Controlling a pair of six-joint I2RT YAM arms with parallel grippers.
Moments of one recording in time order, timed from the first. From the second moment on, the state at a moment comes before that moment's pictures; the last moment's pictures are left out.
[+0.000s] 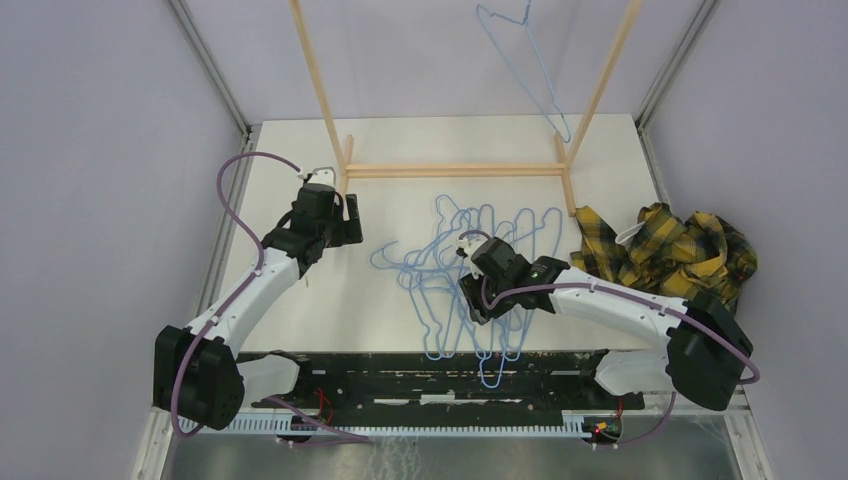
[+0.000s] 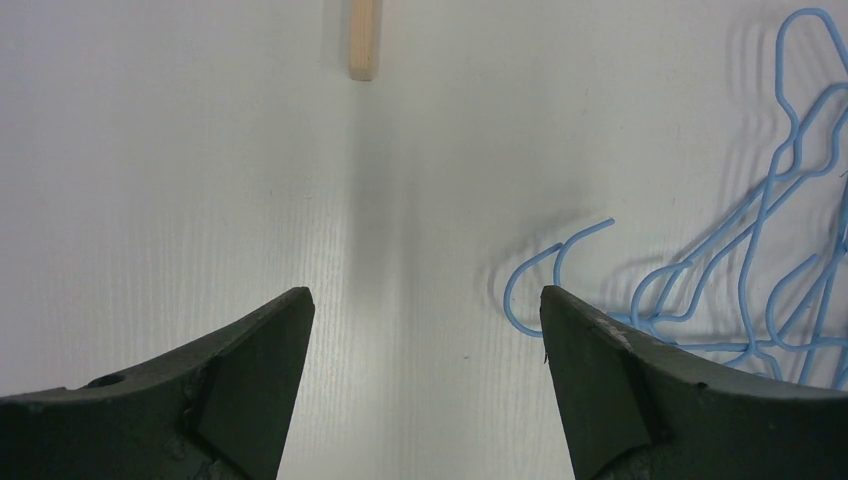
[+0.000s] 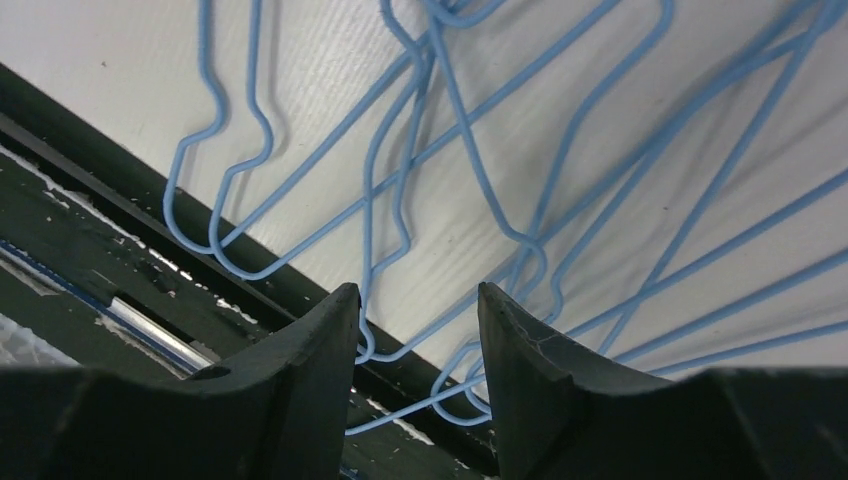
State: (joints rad) left arm -0.31 1.20 0.85 -0.39 -0.22 -0.31; right arm 0.86 1.29 0.79 -0.55 -0.02 0.32
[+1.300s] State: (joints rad) left arm -0.31 1.20 0.85 -0.39 -0.23 -0.31; right arm 0.98 1.55 0.86 -0.46 0.07 0.39
